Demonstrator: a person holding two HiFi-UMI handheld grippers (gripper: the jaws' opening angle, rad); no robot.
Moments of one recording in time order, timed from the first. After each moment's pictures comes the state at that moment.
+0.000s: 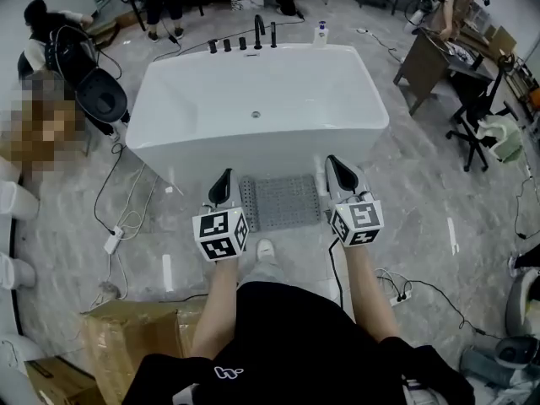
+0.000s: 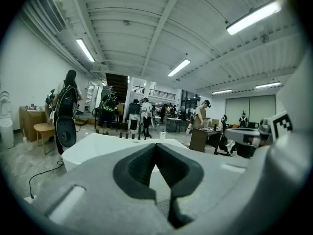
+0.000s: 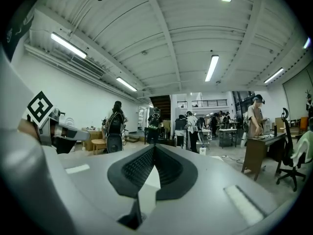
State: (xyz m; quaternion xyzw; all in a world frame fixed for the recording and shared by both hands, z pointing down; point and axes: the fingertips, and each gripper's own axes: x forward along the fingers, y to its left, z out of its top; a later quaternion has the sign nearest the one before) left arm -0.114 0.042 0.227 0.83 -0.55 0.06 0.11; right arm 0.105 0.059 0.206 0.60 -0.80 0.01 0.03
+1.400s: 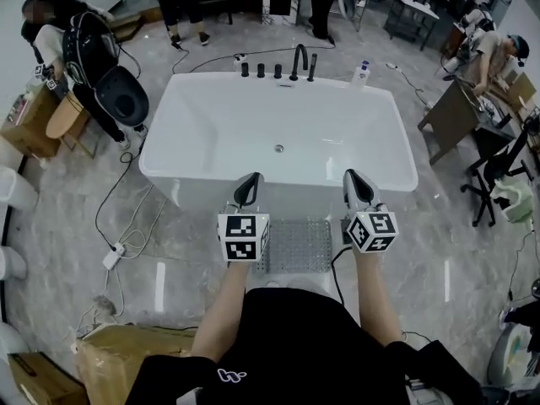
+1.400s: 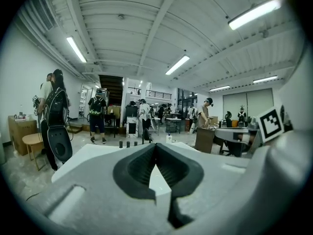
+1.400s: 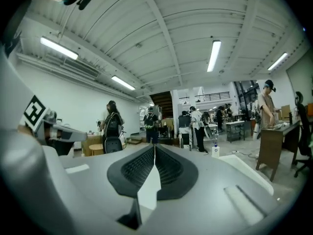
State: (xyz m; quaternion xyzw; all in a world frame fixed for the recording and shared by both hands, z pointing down) left arm -0.145 -0.166 0.227 0.84 -0.53 0.08 0.09; right arm 0.070 -0.169 0.221 0.58 -0.81 0.05 0.01
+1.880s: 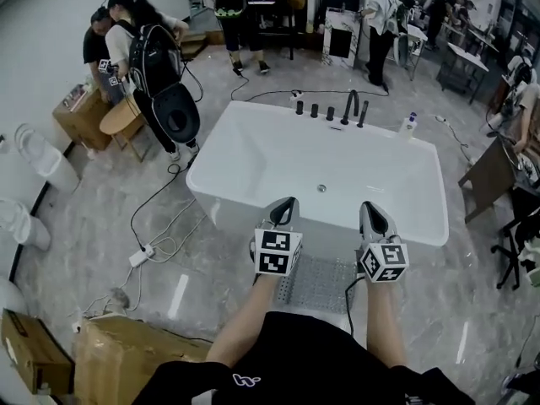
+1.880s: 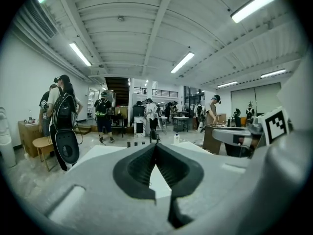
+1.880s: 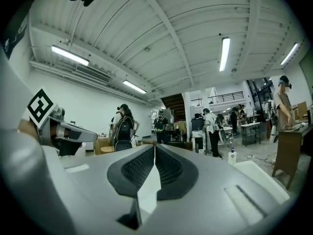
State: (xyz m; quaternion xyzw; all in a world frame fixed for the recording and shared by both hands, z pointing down) left arm -0.151 -0.179 0.209 0.82 -0.57 0.09 0.08; right arm 0.028 -0.193 0.202 0.52 -0.85 0.03 0.00
